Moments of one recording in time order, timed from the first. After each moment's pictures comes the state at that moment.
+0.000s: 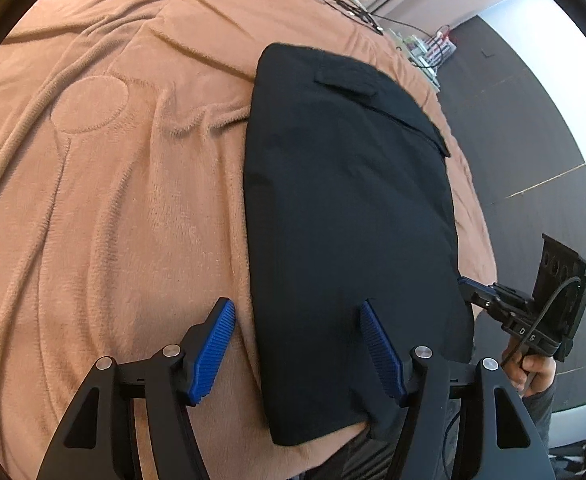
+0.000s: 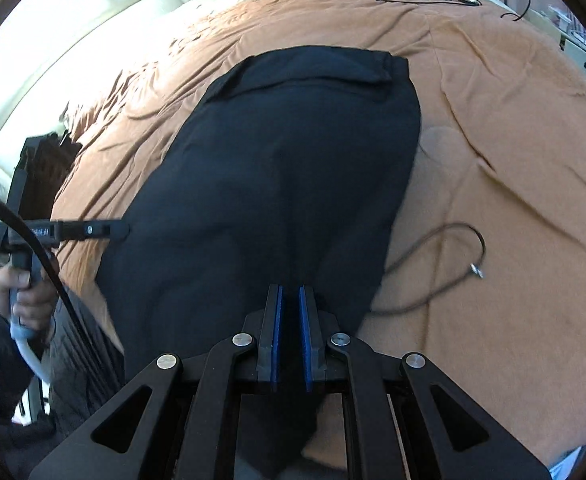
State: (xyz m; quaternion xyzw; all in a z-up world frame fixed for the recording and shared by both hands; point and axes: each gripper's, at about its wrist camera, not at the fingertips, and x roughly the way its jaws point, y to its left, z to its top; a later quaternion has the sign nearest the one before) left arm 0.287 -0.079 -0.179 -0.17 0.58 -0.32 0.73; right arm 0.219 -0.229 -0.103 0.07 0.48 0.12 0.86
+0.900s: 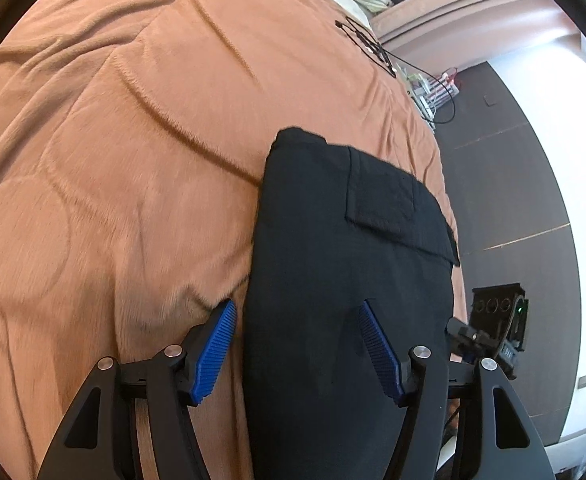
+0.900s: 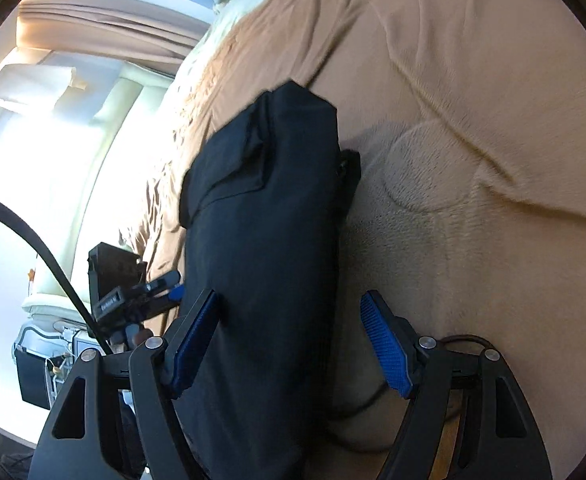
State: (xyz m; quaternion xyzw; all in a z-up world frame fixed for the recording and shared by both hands) left arm 0.388 -0.094 -0.194 -0.26 0.57 -0.32 0.72; right arm 0.289 -0.328 -0.153 0.35 0.44 0.18 0.80
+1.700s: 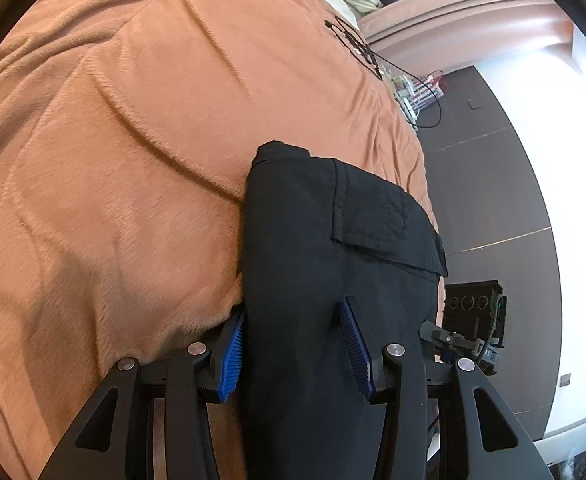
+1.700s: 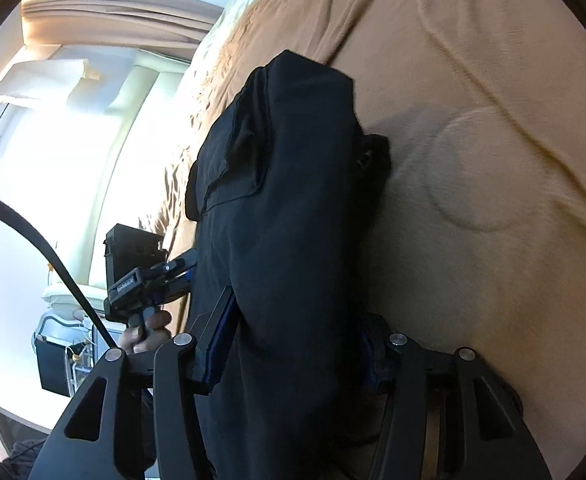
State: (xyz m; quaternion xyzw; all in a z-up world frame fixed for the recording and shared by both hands) left arm 0.402 -0.096 -0.205 -0.28 0.56 -0.35 0.69; right arm 0.292 -0.352 -0.161 0.37 0.45 0.23 0.78
